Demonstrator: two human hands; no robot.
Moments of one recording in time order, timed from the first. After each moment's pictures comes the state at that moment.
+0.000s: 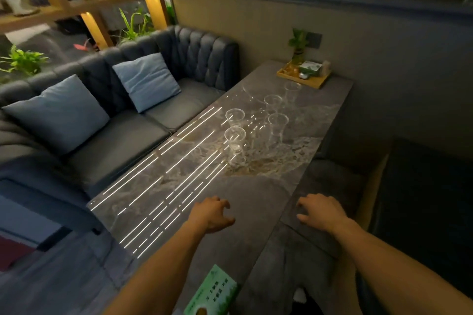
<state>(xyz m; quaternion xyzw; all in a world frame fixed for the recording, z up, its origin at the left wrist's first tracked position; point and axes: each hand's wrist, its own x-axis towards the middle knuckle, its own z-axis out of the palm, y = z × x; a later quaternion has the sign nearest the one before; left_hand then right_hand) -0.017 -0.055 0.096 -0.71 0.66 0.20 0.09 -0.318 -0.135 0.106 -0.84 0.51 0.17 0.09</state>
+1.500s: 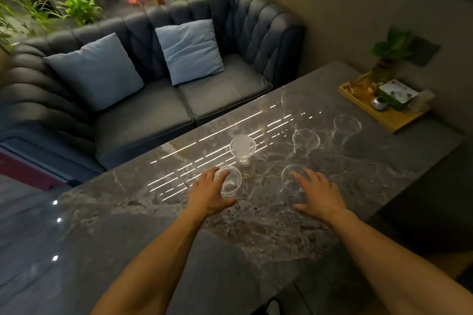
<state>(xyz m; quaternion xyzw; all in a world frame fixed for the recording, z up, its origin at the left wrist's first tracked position) -0.010 -0.327 0.071 -0.85 0.49 0.18 -0.05 -0.261 -0.514 0.071 -0.91 0.37 0.14 0.11</state>
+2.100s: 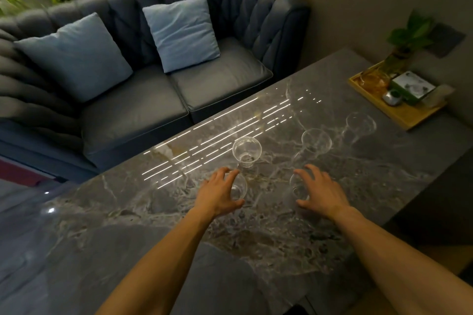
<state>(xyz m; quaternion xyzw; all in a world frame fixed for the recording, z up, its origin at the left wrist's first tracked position) 0.014 -0.364 0.042 -0.82 0.54 0.20 -0.04 -0.223 -0.543 0.051 -0.90 0.38 0.15 0.13</state>
